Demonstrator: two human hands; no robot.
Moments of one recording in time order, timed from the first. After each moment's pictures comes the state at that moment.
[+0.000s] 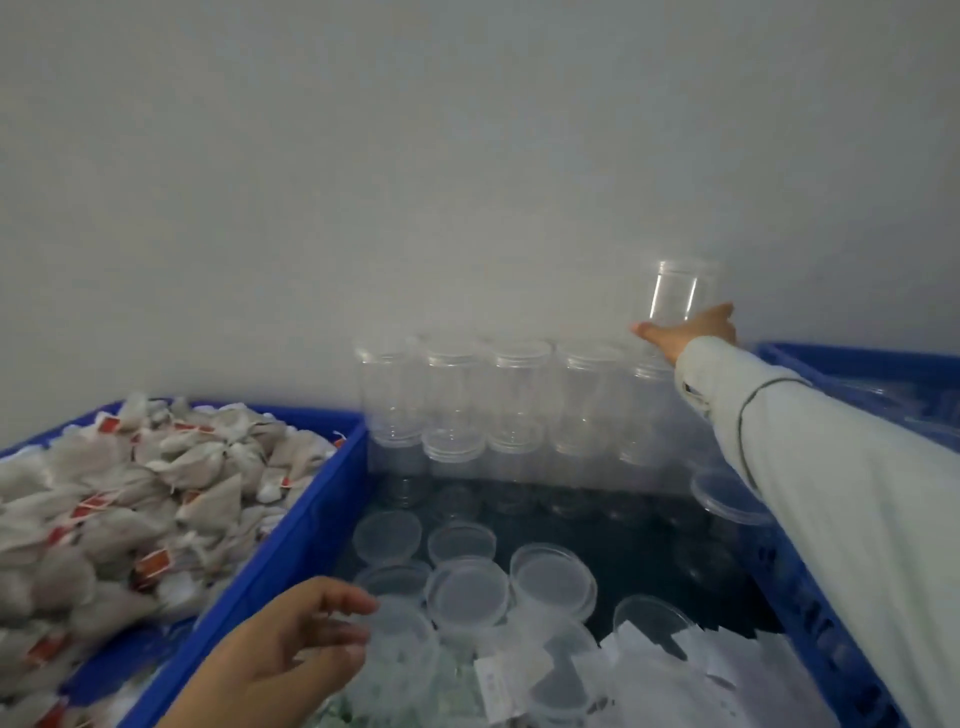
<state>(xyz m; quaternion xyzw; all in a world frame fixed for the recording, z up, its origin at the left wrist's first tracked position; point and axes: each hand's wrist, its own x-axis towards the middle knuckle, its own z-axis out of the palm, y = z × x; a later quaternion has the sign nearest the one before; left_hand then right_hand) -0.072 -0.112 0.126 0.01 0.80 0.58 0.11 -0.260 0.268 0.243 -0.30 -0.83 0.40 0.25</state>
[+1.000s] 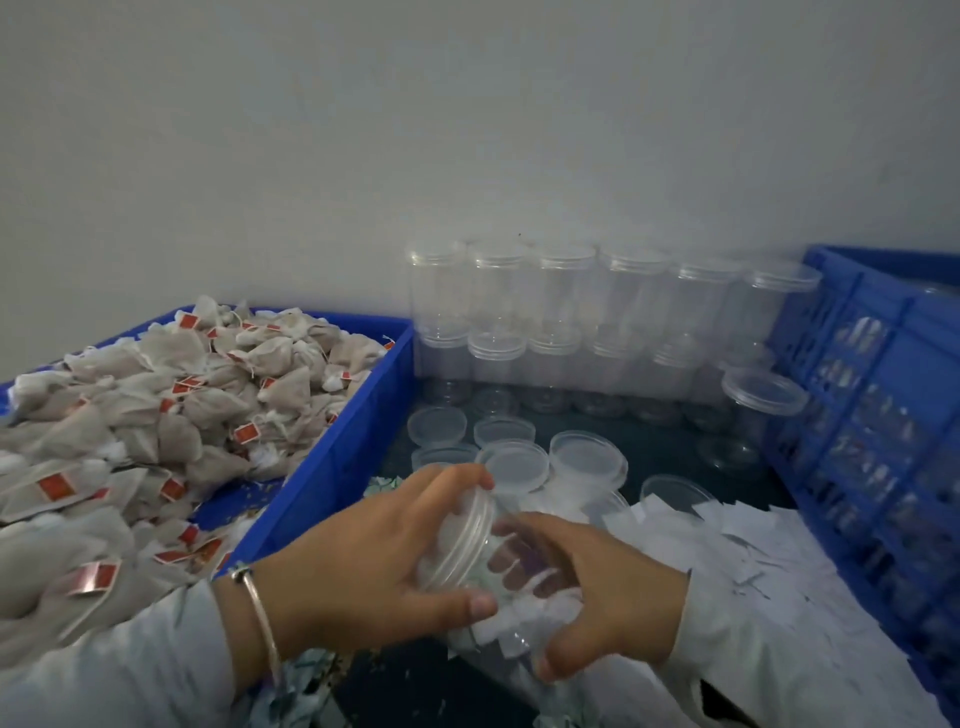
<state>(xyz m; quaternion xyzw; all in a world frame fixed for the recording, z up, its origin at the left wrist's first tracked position) -0.038 -0.122 0.111 0.35 0.91 0.20 0.07 -0.028 0.104 0.078 0.20 -0.83 0.48 -0.19</state>
